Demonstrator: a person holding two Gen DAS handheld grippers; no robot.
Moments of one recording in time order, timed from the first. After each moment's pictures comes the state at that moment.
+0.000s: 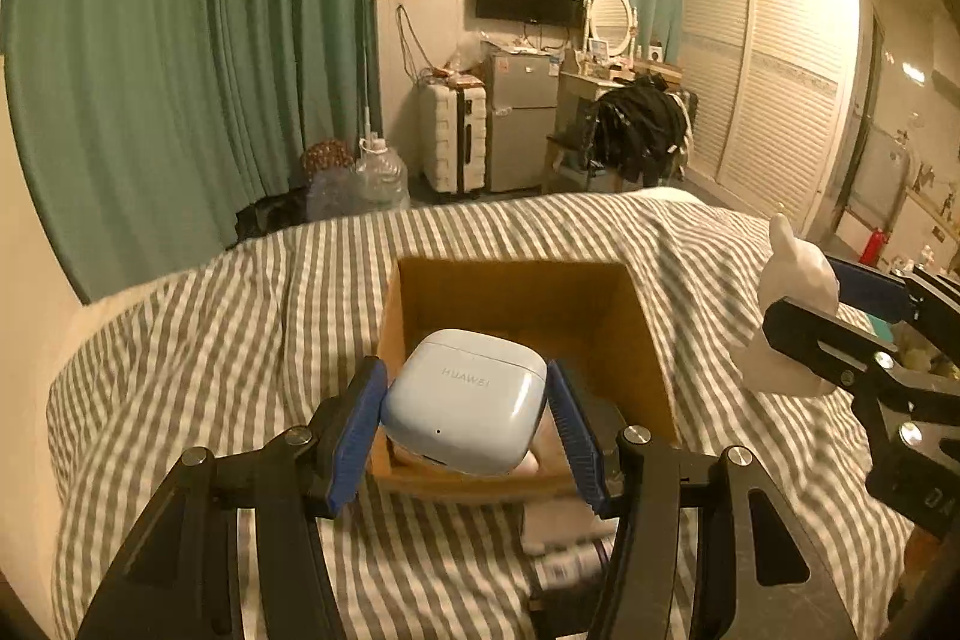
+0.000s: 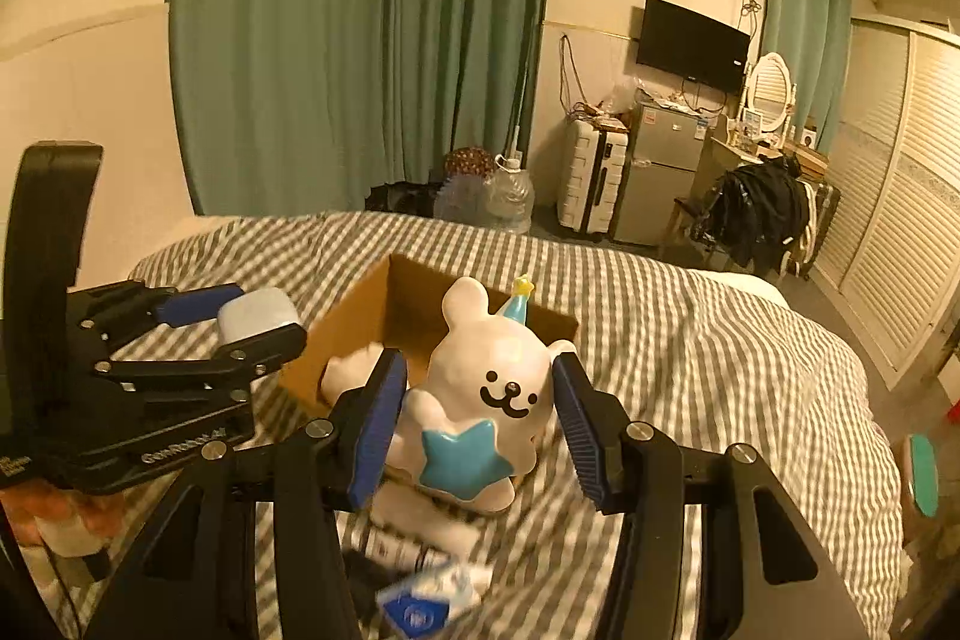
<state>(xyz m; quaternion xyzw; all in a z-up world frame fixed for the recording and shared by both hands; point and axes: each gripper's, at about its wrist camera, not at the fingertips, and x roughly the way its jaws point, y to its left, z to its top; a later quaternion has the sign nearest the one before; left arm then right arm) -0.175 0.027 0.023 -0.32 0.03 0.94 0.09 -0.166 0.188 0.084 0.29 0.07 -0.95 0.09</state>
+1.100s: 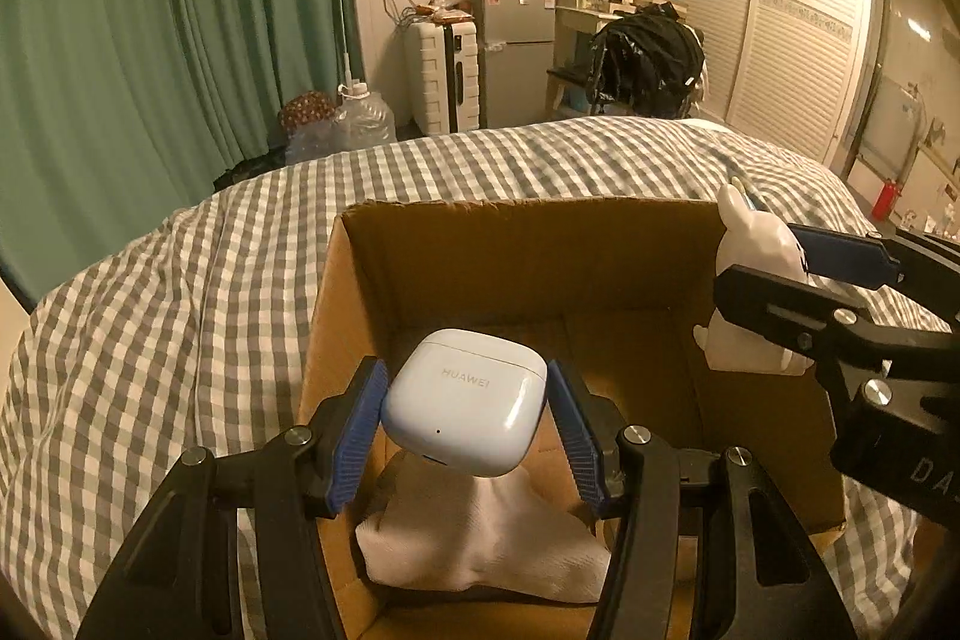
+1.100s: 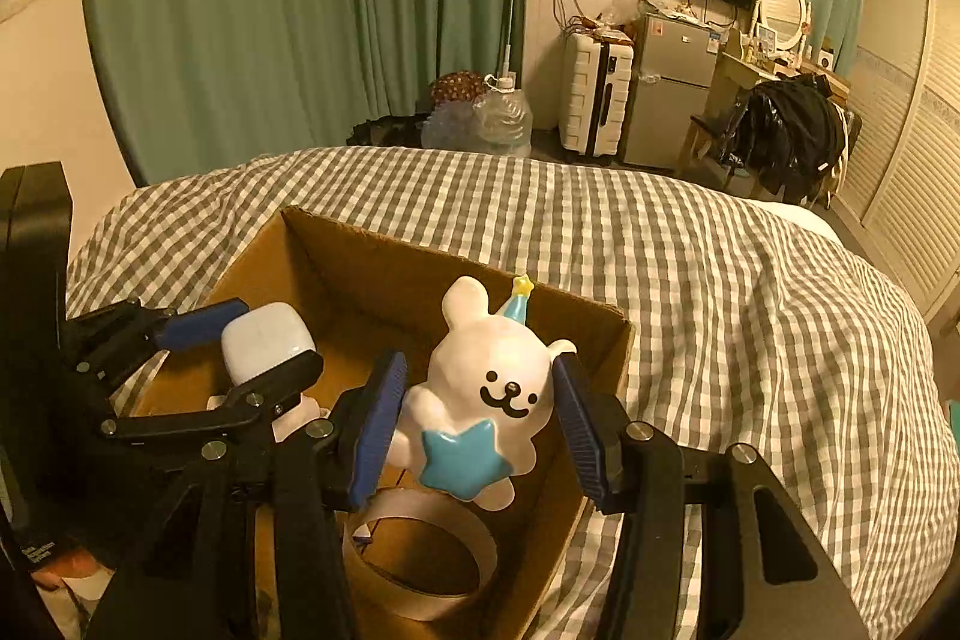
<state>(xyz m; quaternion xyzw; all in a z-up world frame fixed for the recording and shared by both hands) -0.290 0.047 -0.083 -0.38 0.06 0.91 0.11 -0.318 0.195 -0.017 0.38 0.04 -0.92 0.08</state>
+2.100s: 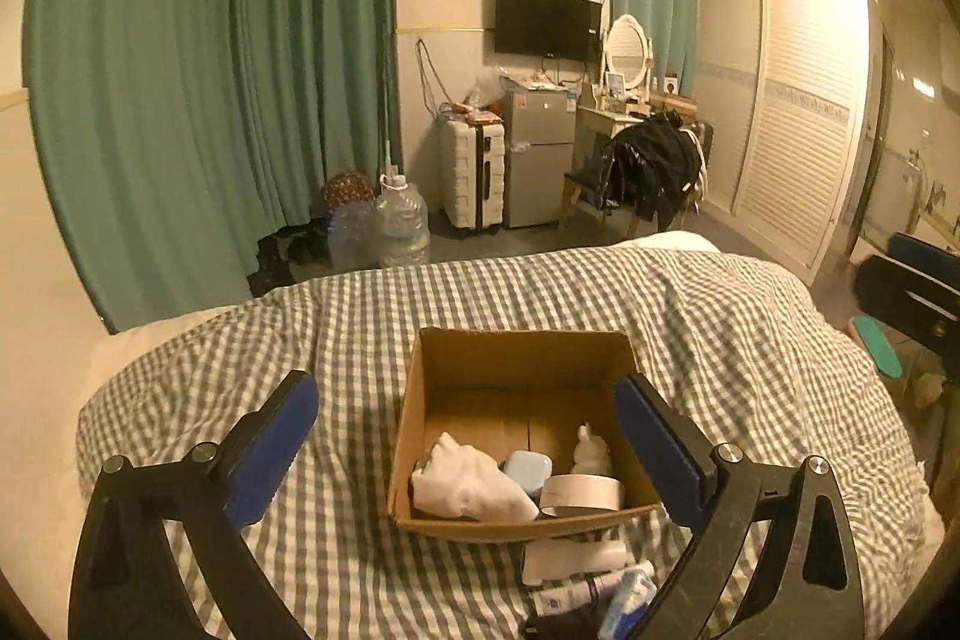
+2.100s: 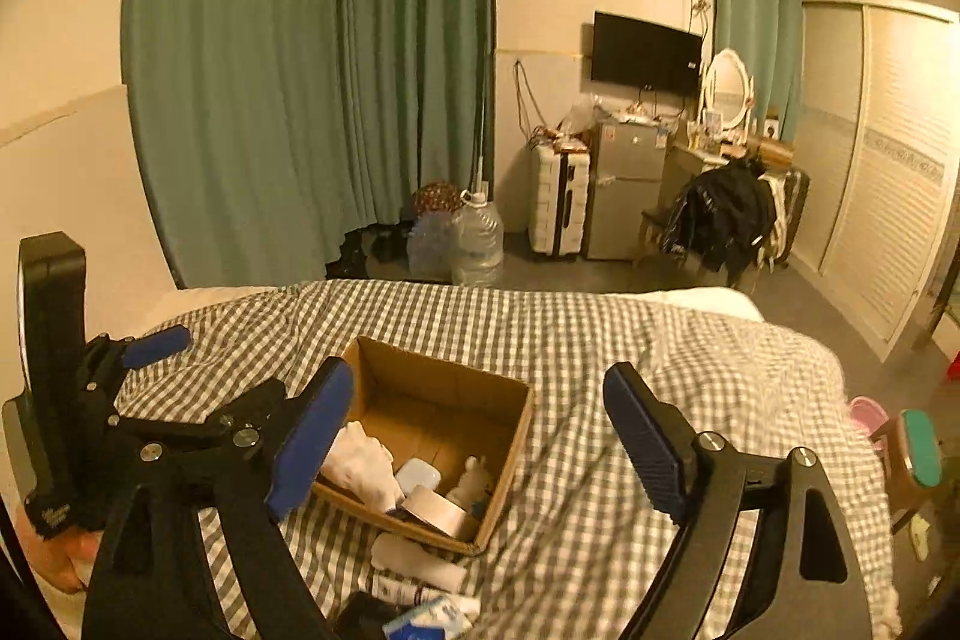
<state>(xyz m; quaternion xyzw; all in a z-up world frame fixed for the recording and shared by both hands) -0.161 0.026 0.083 -0.29 0.02 0.95 0.07 -0.154 0.213 0.164 0.26 0.02 -0.96 0.05</state>
